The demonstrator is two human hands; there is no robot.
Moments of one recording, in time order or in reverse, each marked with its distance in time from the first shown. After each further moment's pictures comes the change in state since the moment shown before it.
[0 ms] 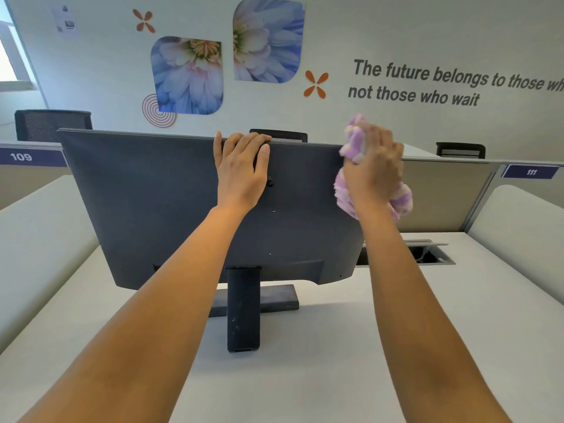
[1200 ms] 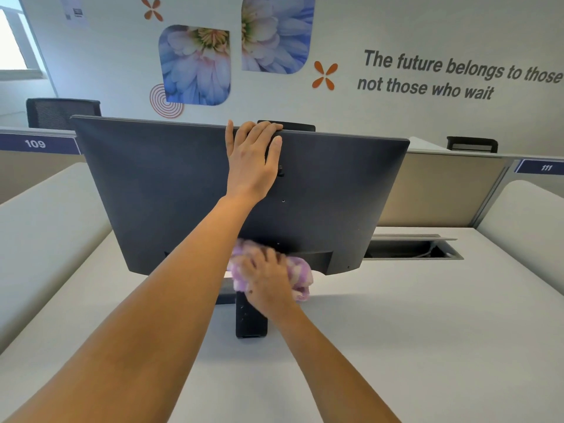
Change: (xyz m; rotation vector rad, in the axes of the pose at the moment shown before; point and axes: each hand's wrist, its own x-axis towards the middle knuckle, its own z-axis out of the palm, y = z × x) left_hand -0.004 0.000 -0.006 -0.013 -0.022 0.029; right_hand -0.242 -0.072 0.062 0.021 -0.446 -0.597
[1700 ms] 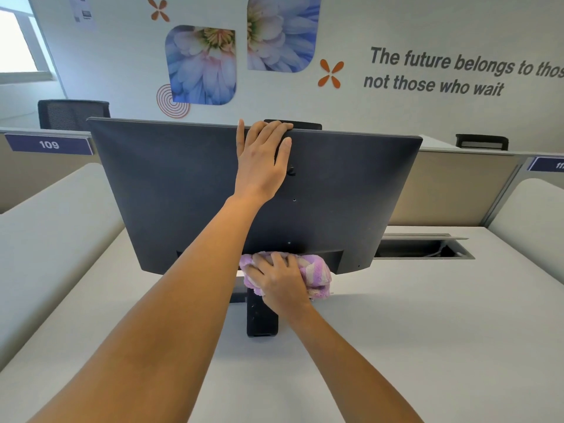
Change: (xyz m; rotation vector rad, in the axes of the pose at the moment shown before) left_hand -0.001 -0.005 -0.008 0.013 -0.066 0.018; right_hand -0.004 0.009 0.006 -0.111 0.039 -0.174
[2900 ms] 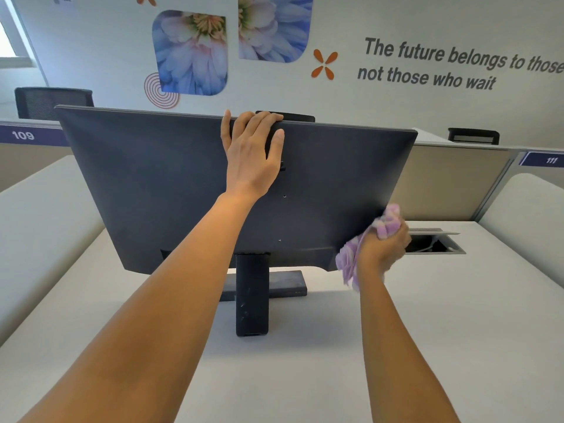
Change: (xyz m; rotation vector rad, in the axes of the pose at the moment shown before) left_hand 0.002 0.001 0.013 0.001 0.115 -0.013; right_hand -0.019 0.167 -0.026 0.460 0.594 1.451
